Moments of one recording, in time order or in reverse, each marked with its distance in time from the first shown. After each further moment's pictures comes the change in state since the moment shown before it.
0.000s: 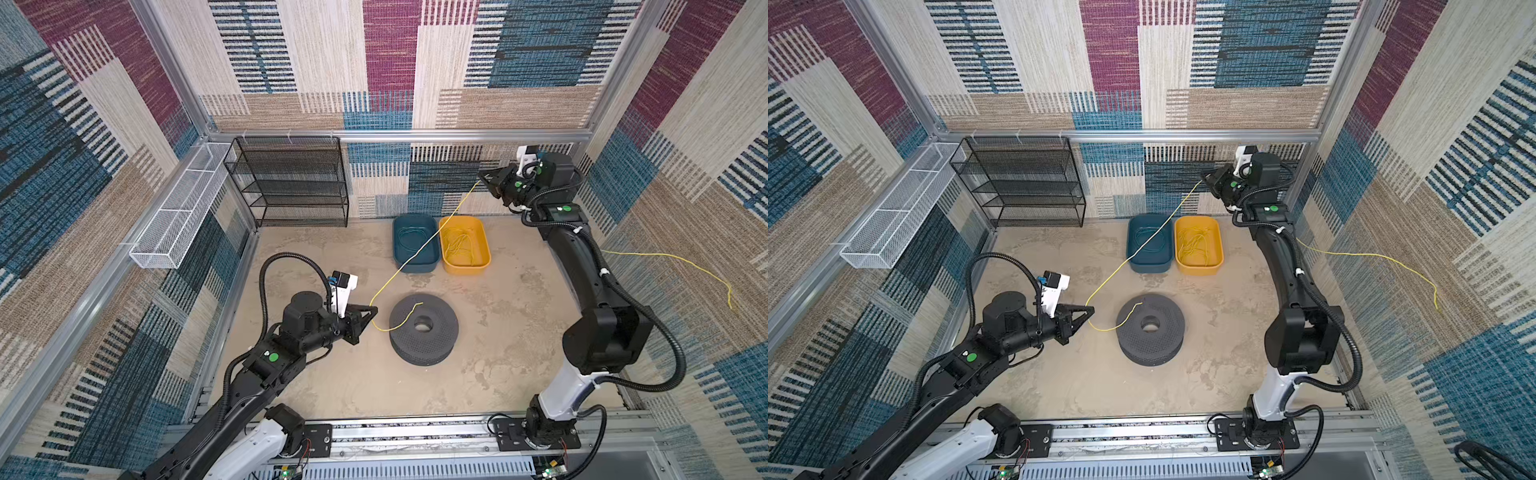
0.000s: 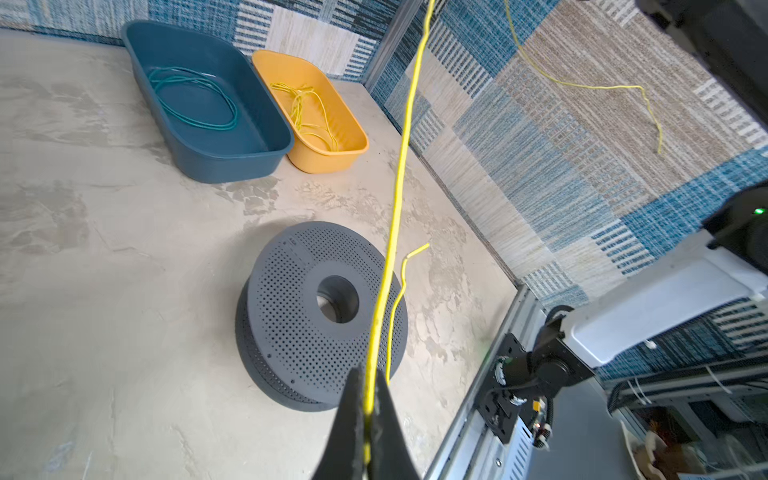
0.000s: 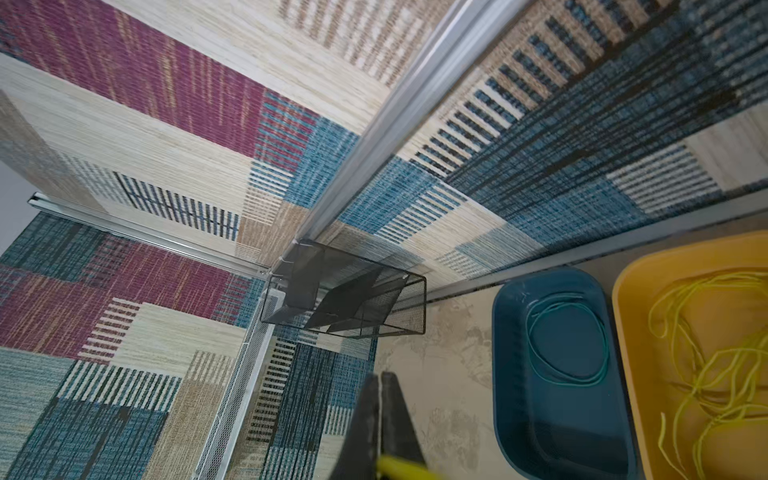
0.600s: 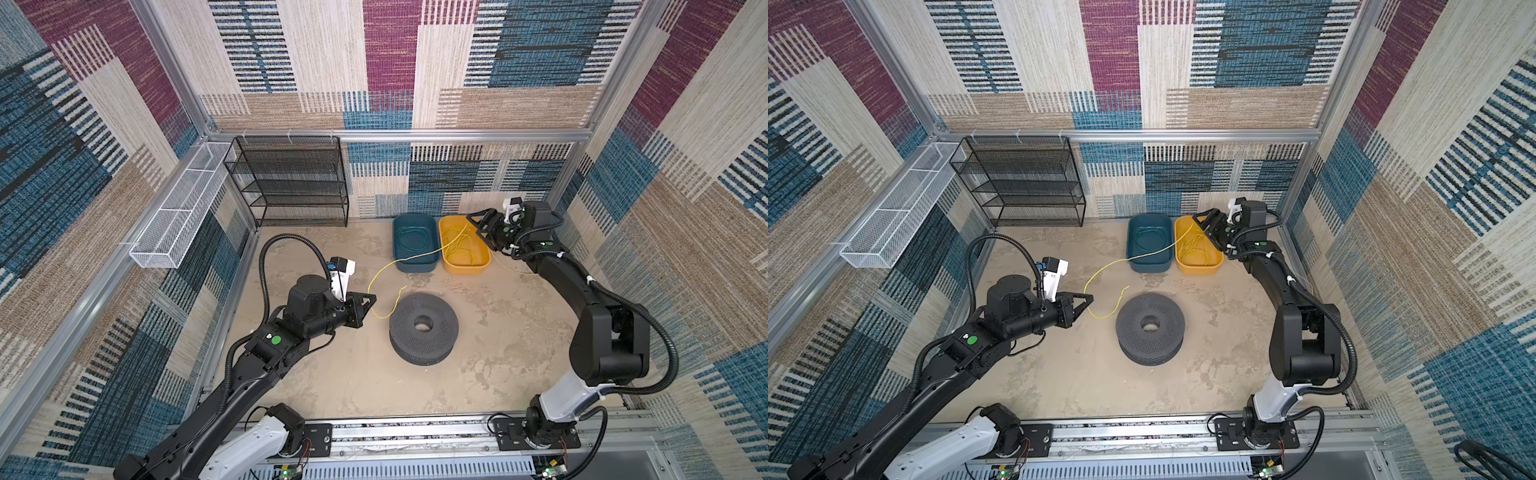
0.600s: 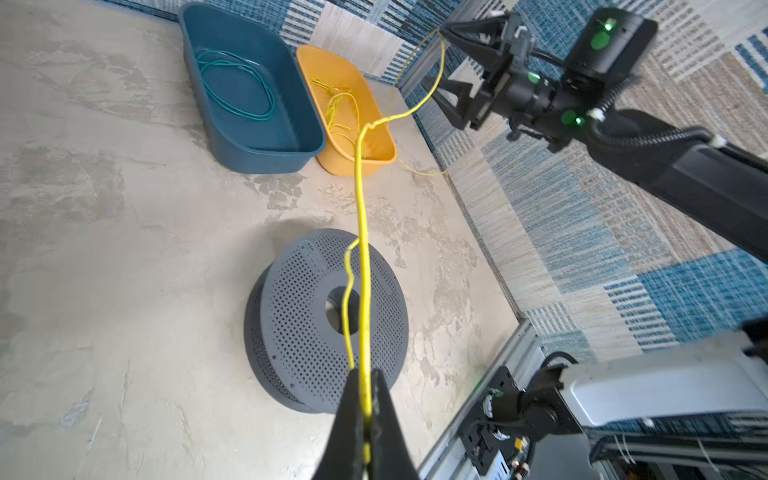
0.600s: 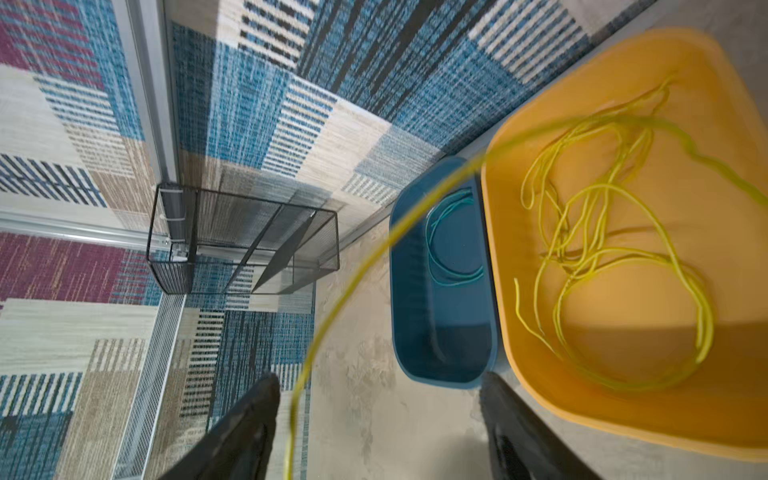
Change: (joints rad) left arm -0.005 0.147 0.171 -0.071 -0.106 -0.132; right arm 0.003 -0.151 -0.559 0.167 -0.018 -0.077
